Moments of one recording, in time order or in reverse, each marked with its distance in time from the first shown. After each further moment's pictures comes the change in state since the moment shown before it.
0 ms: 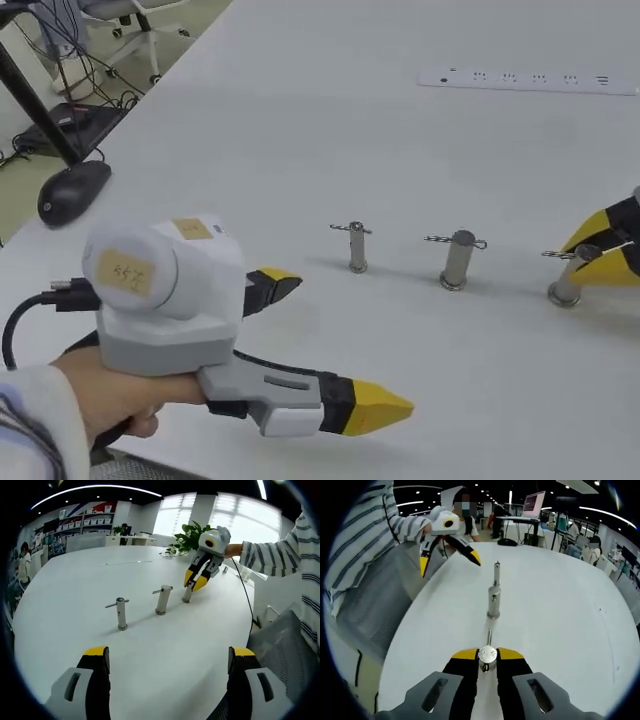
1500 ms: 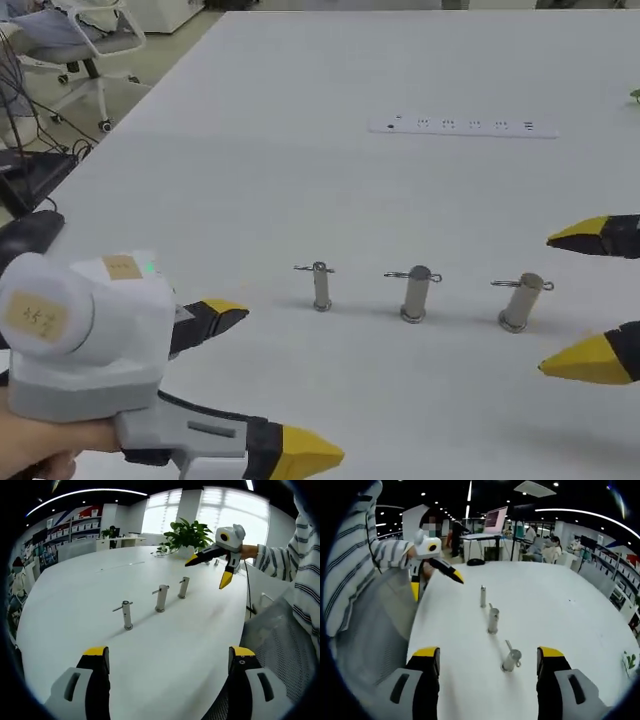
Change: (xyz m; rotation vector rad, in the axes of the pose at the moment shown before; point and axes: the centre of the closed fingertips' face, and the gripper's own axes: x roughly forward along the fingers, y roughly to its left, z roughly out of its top) left arm -0.027 0.012 0.001 0.105 0.032 -0.046; right arm -0.036 0.027 0.023 0.259 -0.159 -0.345
